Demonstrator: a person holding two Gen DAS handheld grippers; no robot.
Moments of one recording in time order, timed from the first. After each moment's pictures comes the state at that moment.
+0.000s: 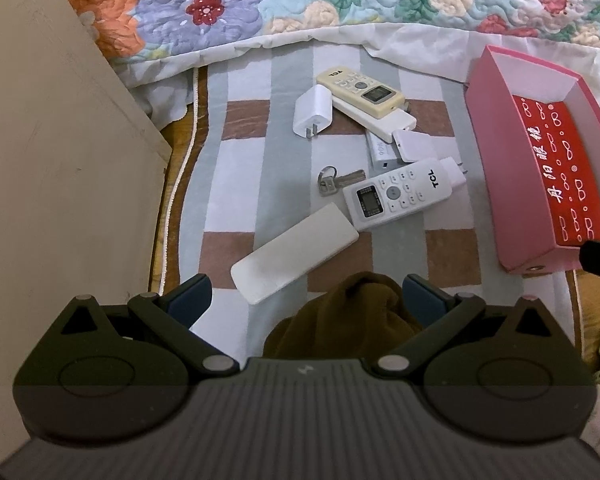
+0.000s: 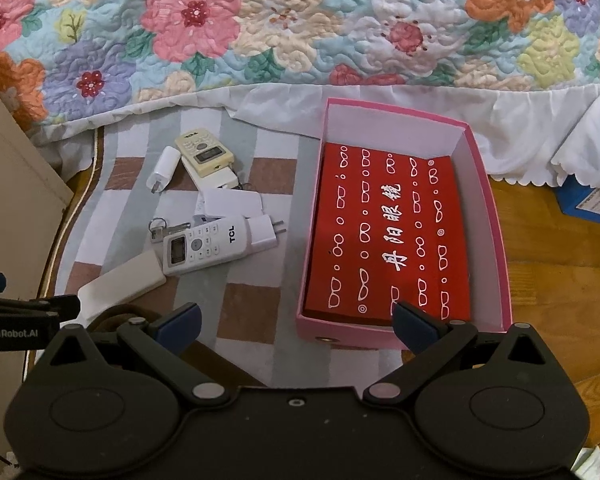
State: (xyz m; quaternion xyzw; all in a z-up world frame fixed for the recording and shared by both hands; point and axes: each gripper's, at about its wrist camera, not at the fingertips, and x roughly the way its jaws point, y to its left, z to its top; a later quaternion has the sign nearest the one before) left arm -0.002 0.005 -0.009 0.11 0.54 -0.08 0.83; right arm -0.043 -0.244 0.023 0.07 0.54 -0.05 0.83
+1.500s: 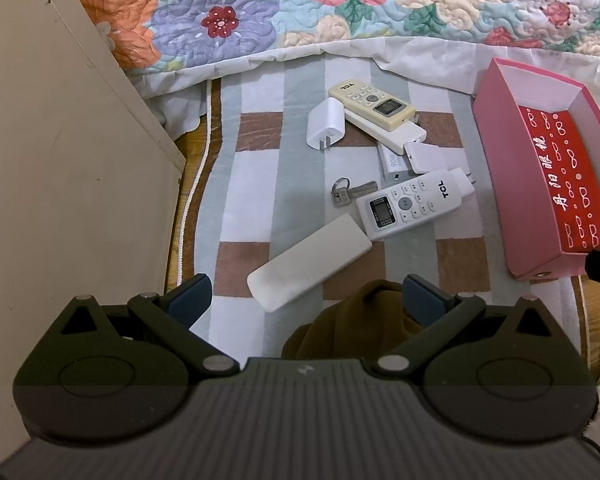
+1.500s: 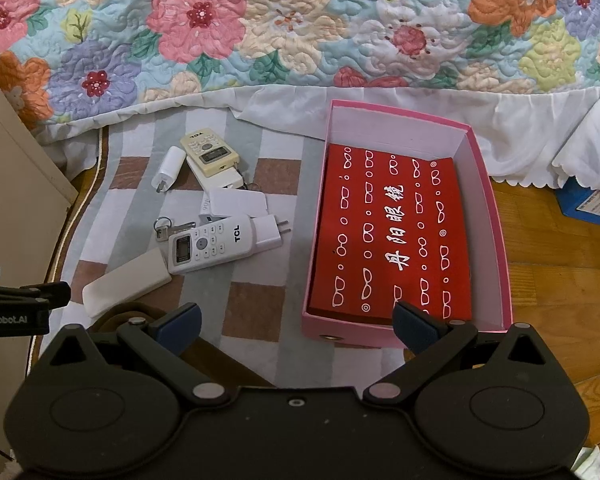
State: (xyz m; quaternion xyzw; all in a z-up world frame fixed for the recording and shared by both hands) left arm -0.002 0.014 0.002 0.11 0.53 -0.08 0.84; right arm -0.045 -0.240 0.027 0.07 0.54 -0.05 0.84
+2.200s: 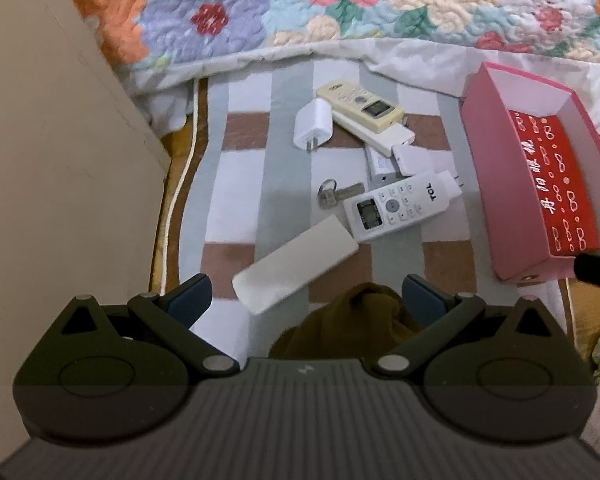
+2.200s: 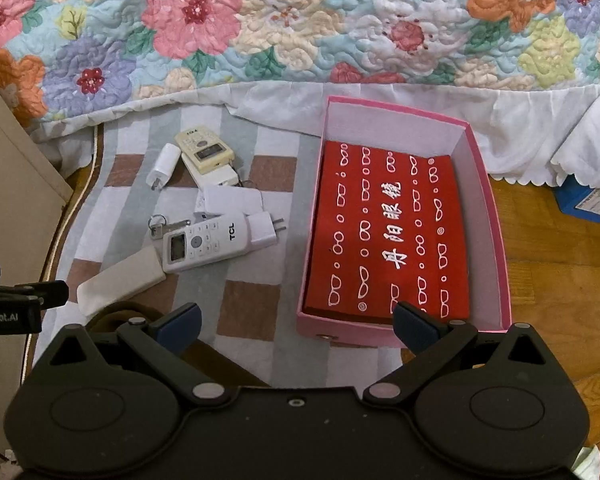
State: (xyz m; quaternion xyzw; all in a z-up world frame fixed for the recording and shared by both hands) left arm 0.000 0.017 0.002 0.10 0.53 -0.10 0.84; right arm -0.044 -0.242 0.025 0.06 0.54 -0.05 0.84
